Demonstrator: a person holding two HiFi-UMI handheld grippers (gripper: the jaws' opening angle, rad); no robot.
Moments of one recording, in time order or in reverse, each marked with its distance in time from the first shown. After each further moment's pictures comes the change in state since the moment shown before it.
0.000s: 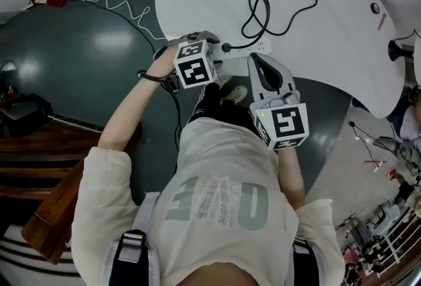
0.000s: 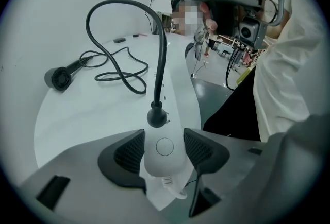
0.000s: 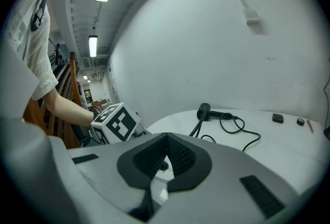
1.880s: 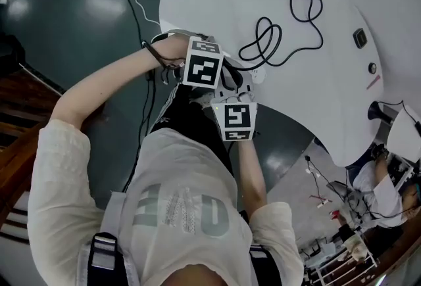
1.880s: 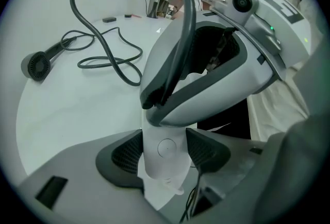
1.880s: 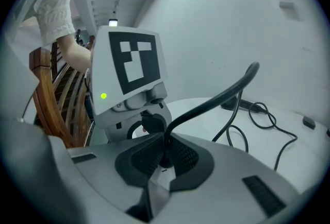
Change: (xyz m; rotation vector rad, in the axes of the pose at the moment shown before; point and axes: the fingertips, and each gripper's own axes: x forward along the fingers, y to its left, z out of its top) left arm 0.015 -0.003 0.004 -0.021 0.158 -0.175; right arm 0.086 0.014 -0.066 -0.164 0.092 0.148
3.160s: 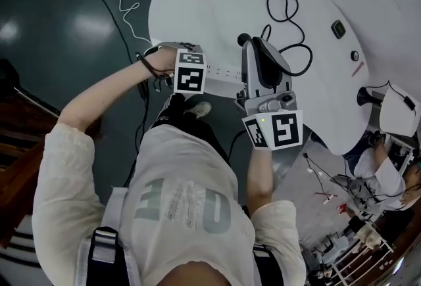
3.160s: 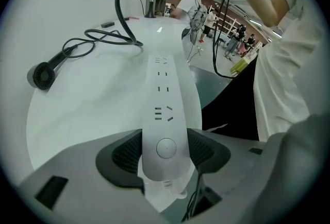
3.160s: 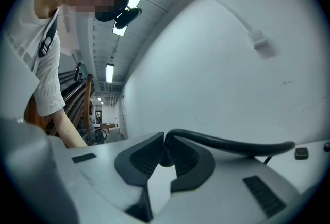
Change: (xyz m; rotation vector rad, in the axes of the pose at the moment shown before) left arm 0.005 0.005 -0.005 0.056 0.013 0.098; right arm -0.095 -0.061 0.170 0.059 -0.489 -0.054
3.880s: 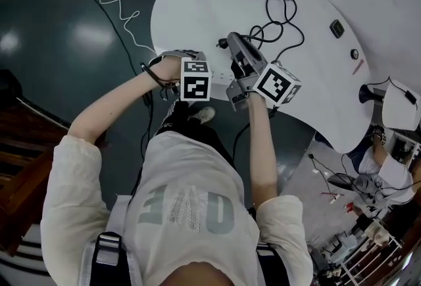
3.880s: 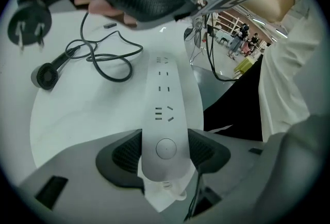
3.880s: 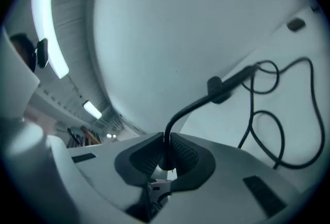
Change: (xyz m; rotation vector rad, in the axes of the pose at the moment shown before) left arm 0.001 -0.001 0.001 -0.013 0.000 0.039; right arm 0.048 -0.022 -0.112 0.785 0.255 0.086
